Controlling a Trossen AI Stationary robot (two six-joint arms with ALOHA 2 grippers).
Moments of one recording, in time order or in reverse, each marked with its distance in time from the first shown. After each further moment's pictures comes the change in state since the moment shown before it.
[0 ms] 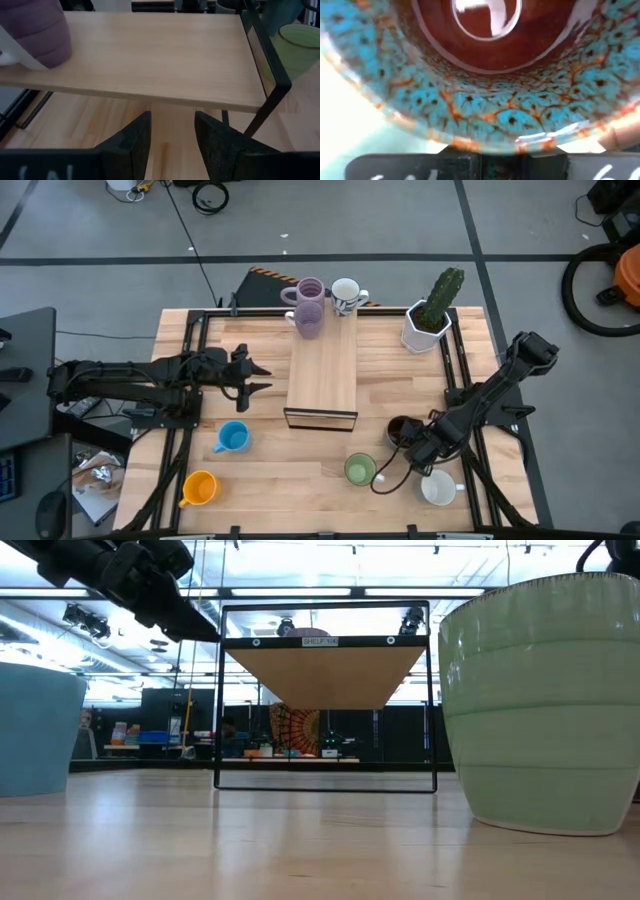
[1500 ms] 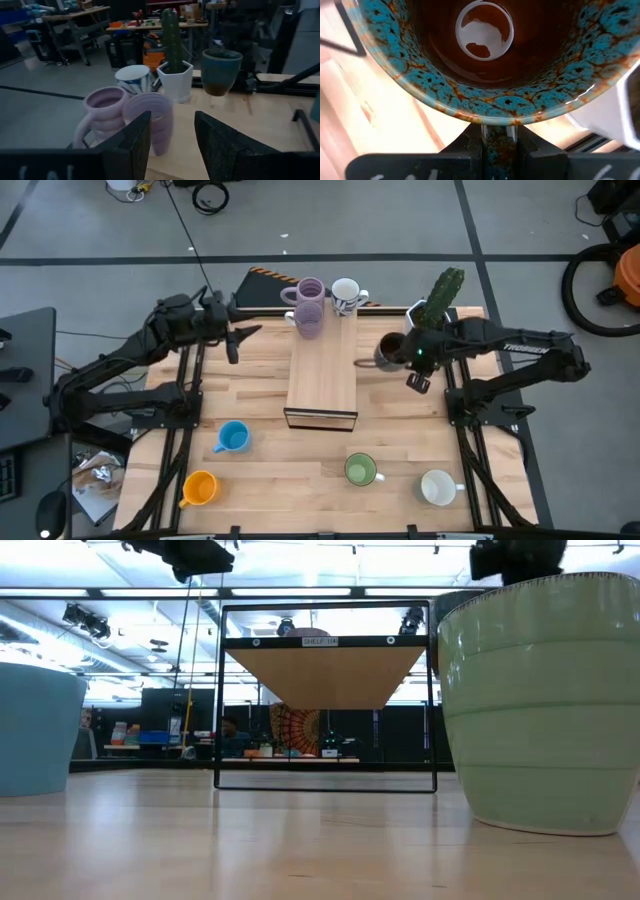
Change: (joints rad) left arm 0.406 0.002 0.363 -0.084 0.188 0.086; right arm -0.808 -0.322 0.304 -0.308 0.186 -0.855
